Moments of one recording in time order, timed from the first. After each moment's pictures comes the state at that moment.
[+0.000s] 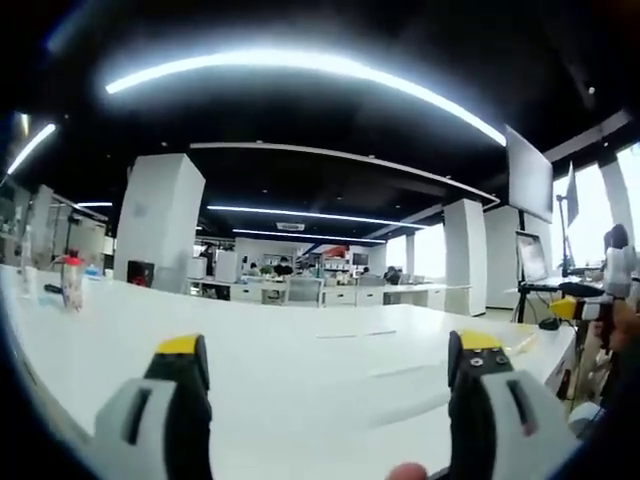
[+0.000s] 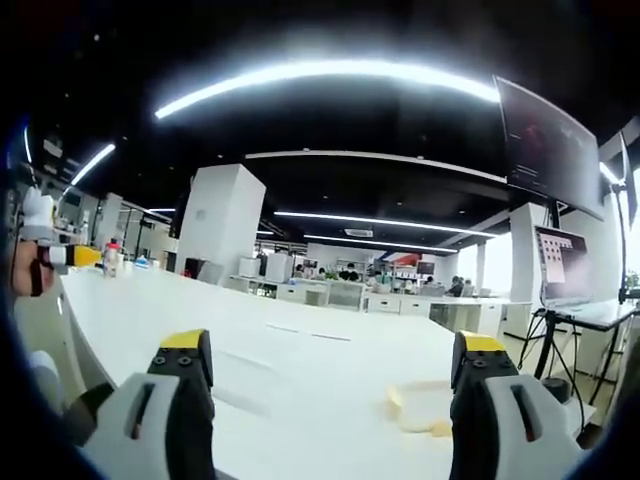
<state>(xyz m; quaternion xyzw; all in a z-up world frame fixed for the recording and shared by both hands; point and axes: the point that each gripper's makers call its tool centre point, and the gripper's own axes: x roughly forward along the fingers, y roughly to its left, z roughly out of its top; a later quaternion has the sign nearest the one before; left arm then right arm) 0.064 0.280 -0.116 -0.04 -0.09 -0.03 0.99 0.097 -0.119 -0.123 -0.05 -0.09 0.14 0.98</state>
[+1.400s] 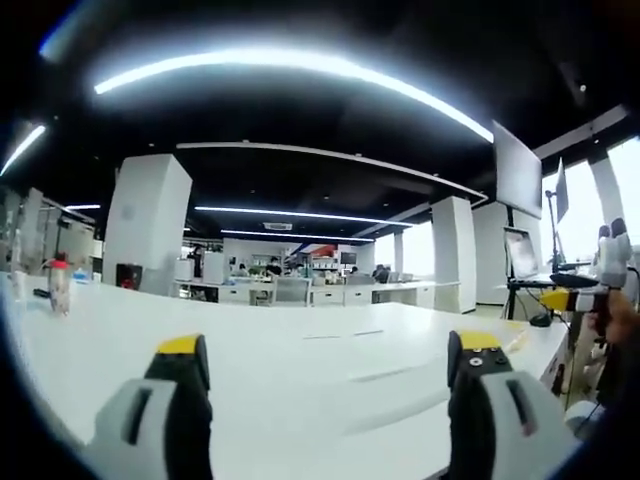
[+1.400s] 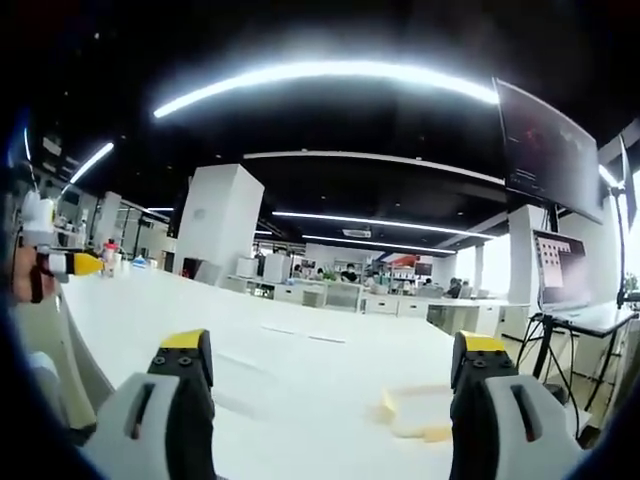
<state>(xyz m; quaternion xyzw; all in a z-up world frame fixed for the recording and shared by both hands) 0.064 0.251 -0.118 -0.03 -0.09 -0.06 0.99 0.093 -0.122 -0.119 -0.05 -0.09 0.14 0.99</state>
